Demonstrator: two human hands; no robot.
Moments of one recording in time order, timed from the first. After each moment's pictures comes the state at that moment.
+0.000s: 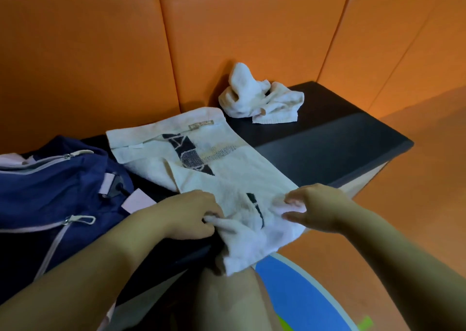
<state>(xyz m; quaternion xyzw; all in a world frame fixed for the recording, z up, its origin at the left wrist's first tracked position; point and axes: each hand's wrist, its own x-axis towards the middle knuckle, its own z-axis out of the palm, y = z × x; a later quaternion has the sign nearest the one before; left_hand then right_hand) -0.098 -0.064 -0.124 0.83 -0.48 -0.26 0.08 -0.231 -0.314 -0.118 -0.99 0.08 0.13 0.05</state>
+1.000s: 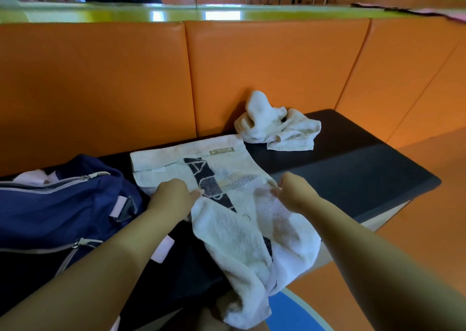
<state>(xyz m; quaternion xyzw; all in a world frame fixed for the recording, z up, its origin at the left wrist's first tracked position) -0.034 -0.071 -0.126 0.97 -0.10 -0.10 0.22 -0.112 -0.320 -0.130 -0.94 0.24 0.05 0.22</state>
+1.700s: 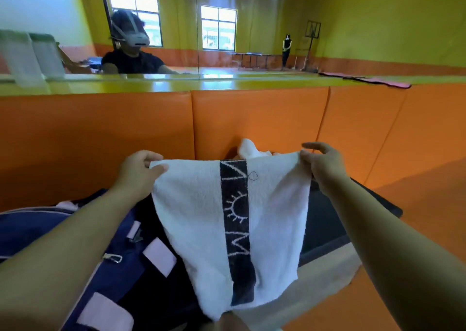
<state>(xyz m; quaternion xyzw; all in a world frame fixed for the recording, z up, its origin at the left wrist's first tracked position) -0.055 -0.013 0.011 0.86 -0.13 0.09 0.49 -0.164 -0.340 0.018 -0.72 0.24 -0.31 0.58</state>
